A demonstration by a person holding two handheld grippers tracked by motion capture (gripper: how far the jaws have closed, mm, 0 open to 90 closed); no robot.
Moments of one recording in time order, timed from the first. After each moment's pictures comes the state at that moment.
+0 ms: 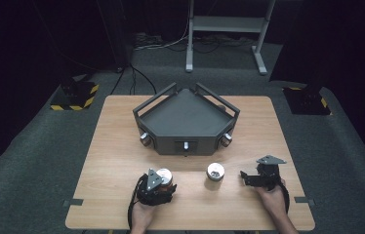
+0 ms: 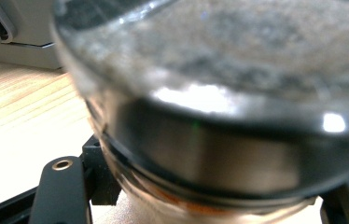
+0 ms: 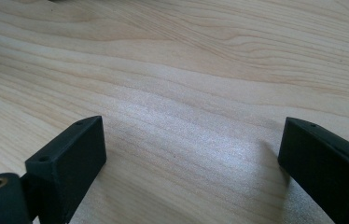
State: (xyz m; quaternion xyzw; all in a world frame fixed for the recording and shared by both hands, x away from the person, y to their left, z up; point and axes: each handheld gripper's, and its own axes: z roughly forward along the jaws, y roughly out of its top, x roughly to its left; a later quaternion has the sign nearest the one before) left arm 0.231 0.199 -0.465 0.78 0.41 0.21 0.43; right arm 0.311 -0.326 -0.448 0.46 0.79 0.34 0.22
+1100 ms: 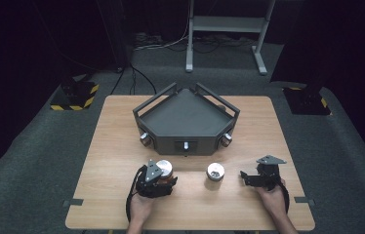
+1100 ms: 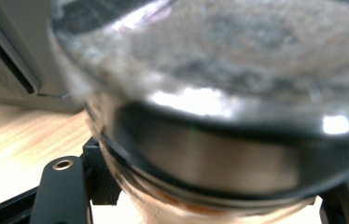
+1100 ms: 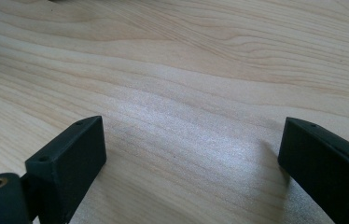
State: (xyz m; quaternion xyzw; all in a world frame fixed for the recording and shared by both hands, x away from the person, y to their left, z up) left arm 0.246 0.204 -0.429 0.78 0.39 0.21 0.44; right arm 0.311 -0.326 -0.448 0.46 0.79 0.34 0.22
